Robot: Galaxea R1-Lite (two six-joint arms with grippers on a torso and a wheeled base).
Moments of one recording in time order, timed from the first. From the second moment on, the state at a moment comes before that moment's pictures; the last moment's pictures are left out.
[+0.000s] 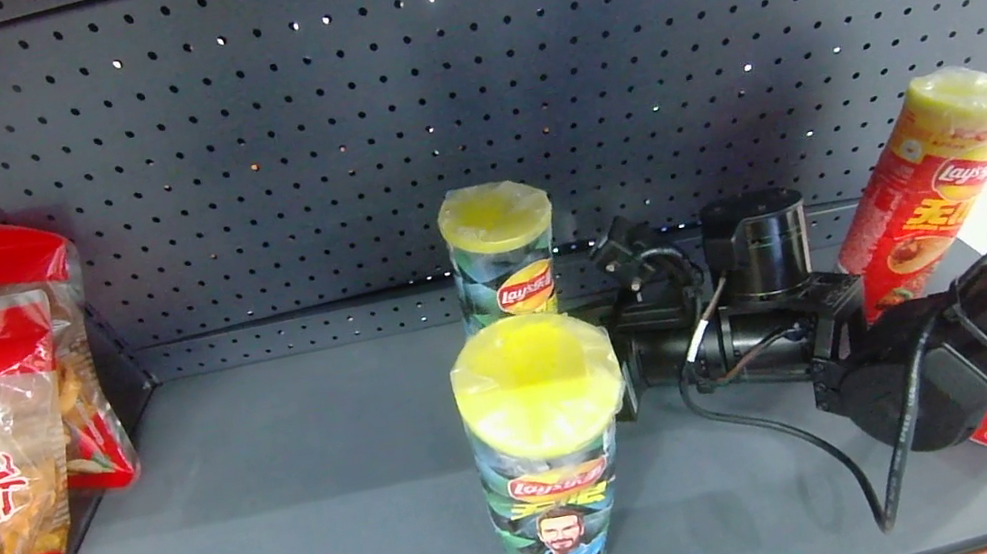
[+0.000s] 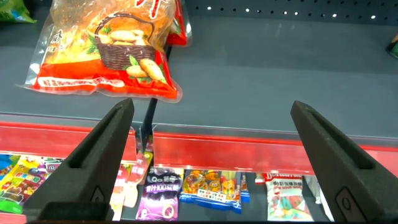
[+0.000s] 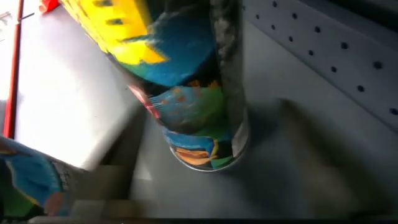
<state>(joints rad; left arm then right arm) 0.00 0.00 0.00 0.00 0.07 -0.05 0.59 1.97 -0.91 -0.80 0.51 -0.13</state>
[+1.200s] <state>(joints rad) 0.00 0.00 0.00 0.00 0.07 -0.05 0.55 1.63 -0.56 -0.81 0.52 -0.13</state>
